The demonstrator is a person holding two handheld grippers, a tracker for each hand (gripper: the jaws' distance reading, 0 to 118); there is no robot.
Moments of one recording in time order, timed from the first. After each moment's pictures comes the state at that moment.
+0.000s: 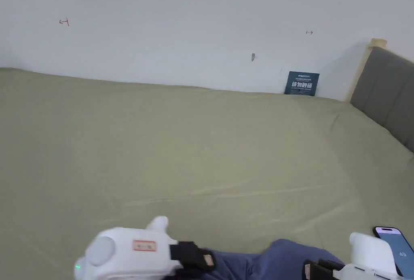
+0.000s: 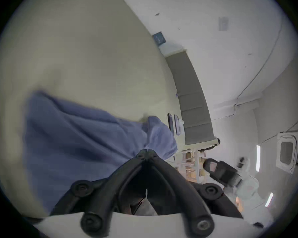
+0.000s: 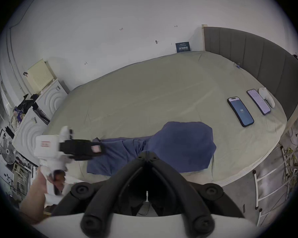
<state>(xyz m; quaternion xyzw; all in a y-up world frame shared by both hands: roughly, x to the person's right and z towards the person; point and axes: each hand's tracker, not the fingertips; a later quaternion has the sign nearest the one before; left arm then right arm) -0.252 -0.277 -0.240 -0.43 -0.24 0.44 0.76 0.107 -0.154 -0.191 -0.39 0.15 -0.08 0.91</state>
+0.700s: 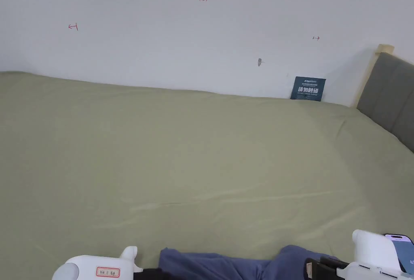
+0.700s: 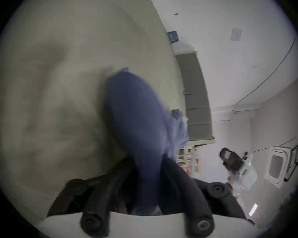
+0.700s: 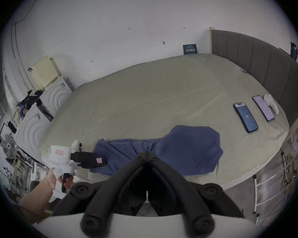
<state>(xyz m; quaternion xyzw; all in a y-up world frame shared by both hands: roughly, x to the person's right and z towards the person) -0.318 -0.346 -0.221 -0.48 -0.22 0.47 0.70 0.095 -0.145 -0.192 -0.38 0.18 -0.07 0.90</state>
